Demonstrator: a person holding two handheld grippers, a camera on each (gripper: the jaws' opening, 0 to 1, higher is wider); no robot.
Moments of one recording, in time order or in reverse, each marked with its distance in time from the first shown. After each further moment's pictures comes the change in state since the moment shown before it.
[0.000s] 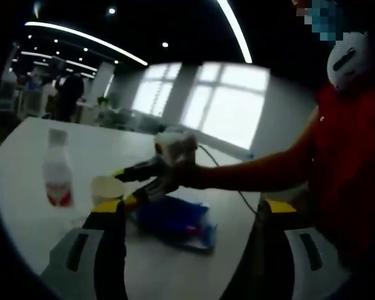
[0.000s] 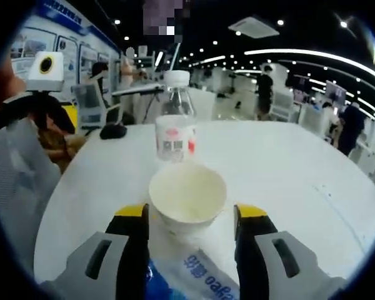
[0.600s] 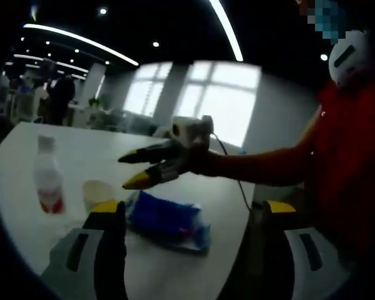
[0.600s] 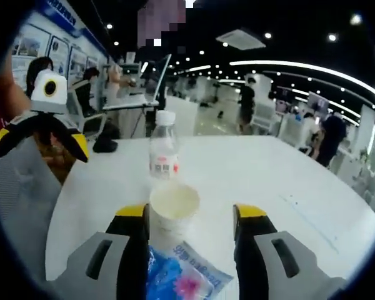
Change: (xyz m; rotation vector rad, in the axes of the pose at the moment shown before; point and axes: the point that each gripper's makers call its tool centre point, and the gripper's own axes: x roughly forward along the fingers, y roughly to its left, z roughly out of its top) left arm 0.006 -0.016 0.003 0.036 0.016 -0.068; right arm -0.067 -0.012 0.033 -0.022 -0.047 -0.151
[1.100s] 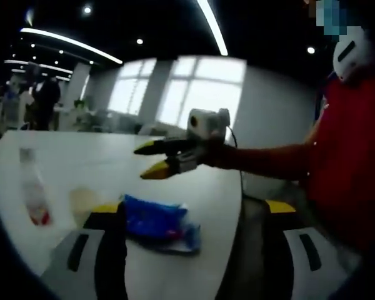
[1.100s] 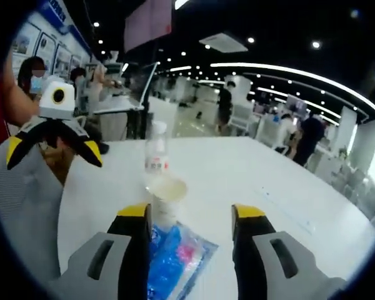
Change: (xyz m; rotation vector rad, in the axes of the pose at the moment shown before) left arm 0.010 -0.017 0.001 0.053 0.036 -0.101; right arm -0.074 0.005 0.000 0.013 0.023 -0.167
